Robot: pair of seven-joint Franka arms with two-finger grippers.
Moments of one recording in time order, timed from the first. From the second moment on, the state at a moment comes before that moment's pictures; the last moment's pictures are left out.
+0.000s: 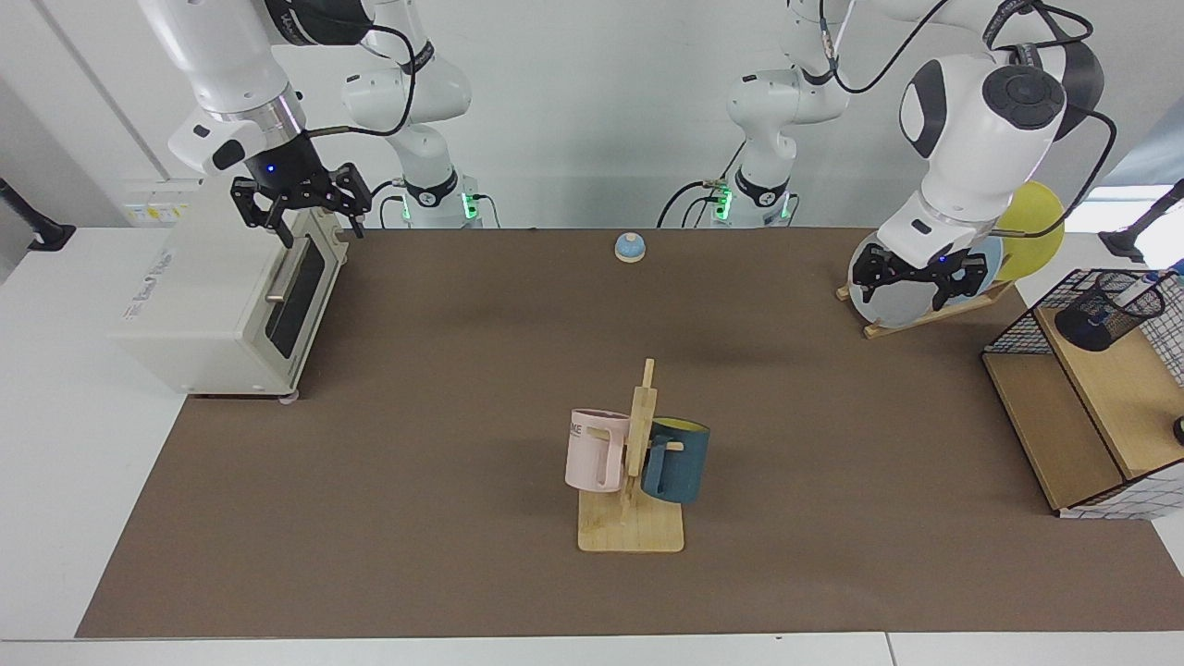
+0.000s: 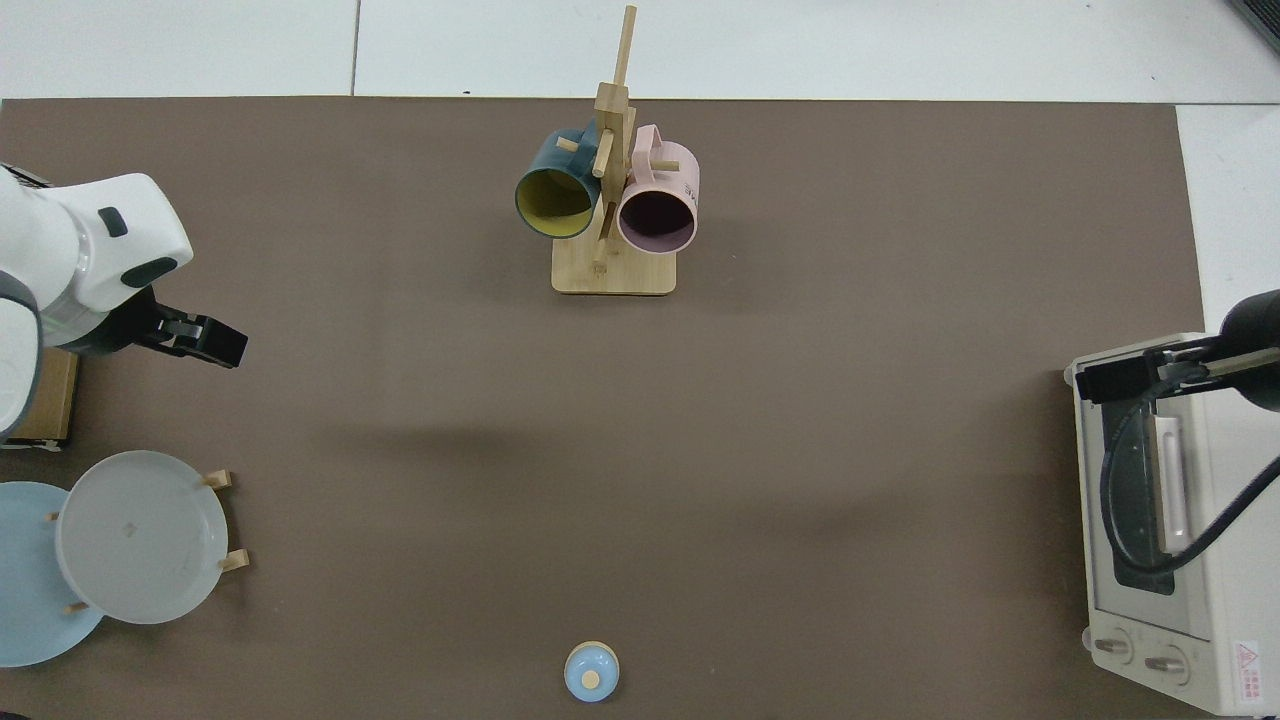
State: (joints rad) left arm 0.06 0.09 -0.13 -1.66 0.12 1.69 0.17; right arm 0.18 -0.10 -0.17 -1.70 0.01 1.61 -0.13
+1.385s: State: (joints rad) left arm -0.01 -0.05 -0.02 -1.63 0.01 1.67 0.02; right arm 0.18 -0.10 -0.17 -1.70 0.01 1.61 -0.13
